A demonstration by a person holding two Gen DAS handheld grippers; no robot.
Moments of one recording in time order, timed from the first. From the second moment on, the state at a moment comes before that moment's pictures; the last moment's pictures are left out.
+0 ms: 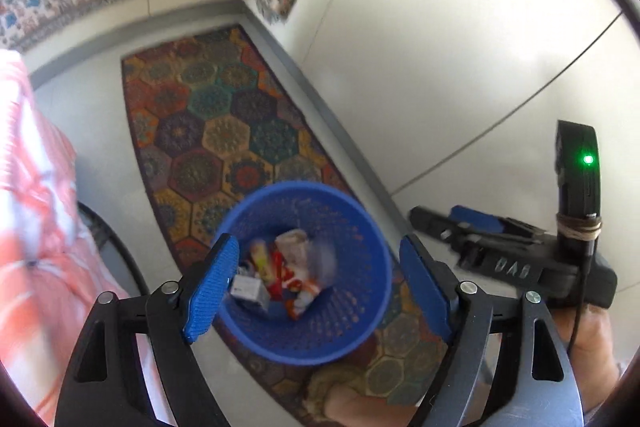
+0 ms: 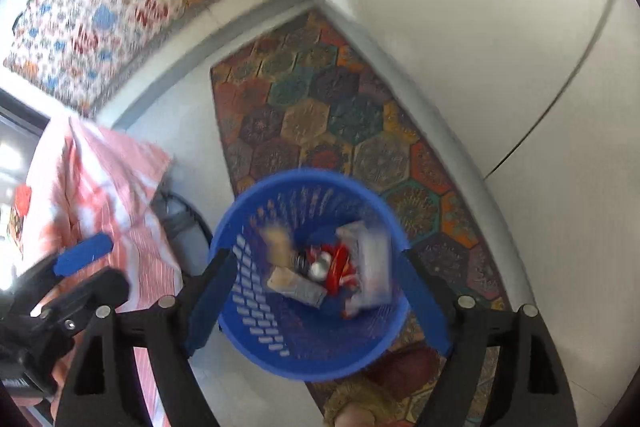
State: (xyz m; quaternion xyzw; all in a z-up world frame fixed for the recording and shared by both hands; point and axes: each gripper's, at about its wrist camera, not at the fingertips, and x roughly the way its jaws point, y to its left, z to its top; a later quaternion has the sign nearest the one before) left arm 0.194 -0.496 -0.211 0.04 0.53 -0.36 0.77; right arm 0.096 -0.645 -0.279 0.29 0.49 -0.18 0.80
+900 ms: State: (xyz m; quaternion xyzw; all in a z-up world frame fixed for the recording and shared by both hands) left arm 0.177 -0.063 -0.191 0.03 0.49 -0.03 0.87; right arm 0.188 -0.279 -0.154 0.04 0.43 0.00 0.90
